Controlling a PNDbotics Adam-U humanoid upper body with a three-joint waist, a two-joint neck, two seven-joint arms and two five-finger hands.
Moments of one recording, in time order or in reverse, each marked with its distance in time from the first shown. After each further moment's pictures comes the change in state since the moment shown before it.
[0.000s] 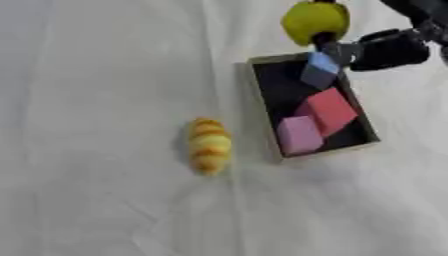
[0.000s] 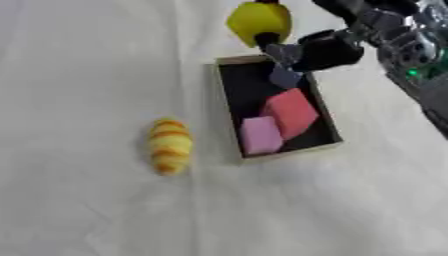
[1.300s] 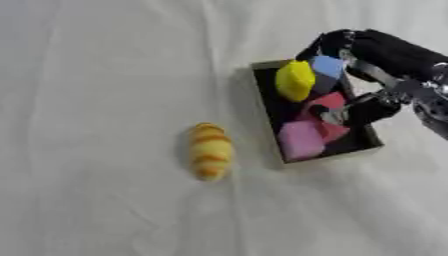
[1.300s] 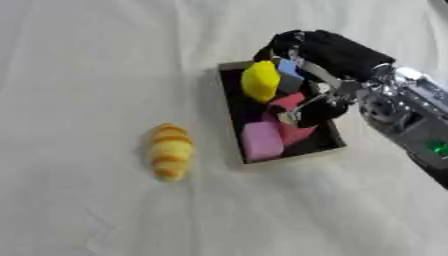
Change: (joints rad) left arm -0.012 -0.003 0.000 0.000 0.000 0.000 0.000; right arm 0.102 0.005 0.049 0.007 0.265 0.175 0.137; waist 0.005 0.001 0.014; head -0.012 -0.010
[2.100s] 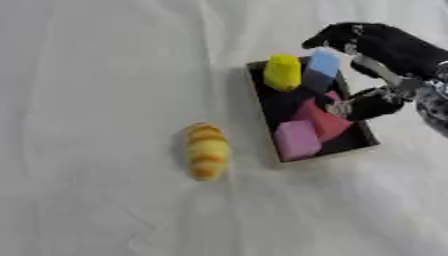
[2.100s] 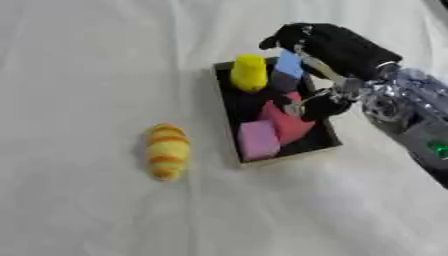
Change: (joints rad) left arm 0.000 -0.006 0.000 0.000 -0.009 0.000 0.000; right arm 0.000 0.018 -0.076 -0.007 0.006 -0.030 -0.122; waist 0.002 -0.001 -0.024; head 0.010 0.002
